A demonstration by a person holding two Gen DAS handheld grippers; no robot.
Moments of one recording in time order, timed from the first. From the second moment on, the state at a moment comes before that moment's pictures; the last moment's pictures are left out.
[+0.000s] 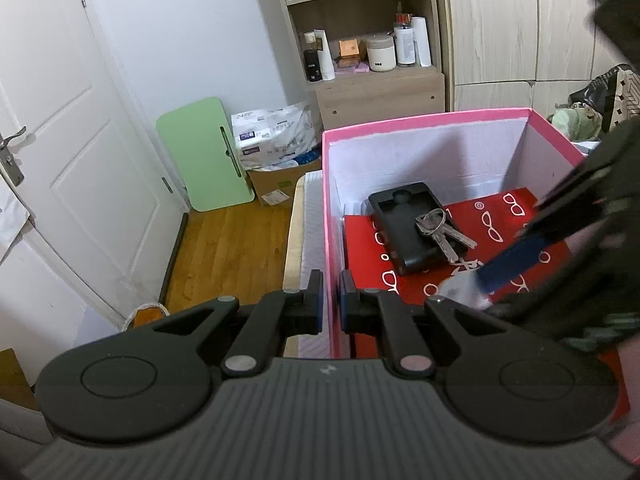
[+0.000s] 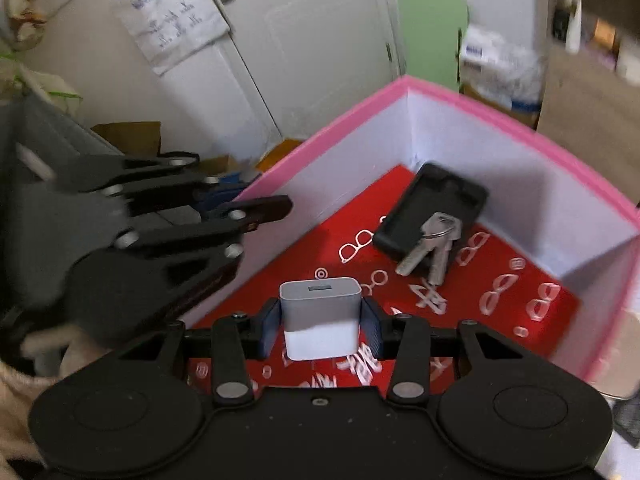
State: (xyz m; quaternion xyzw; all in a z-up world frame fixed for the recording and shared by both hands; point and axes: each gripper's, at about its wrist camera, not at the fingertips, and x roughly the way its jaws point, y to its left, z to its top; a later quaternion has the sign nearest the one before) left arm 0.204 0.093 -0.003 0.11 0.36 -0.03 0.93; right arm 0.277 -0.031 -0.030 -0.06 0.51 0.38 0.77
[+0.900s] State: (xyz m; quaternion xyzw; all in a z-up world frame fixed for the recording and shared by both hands) left arm 0.203 0.092 -0.002 0.11 0.36 -0.03 0.93; right arm 0.191 -0.187 -0.001 0.01 0.41 0.31 0.86
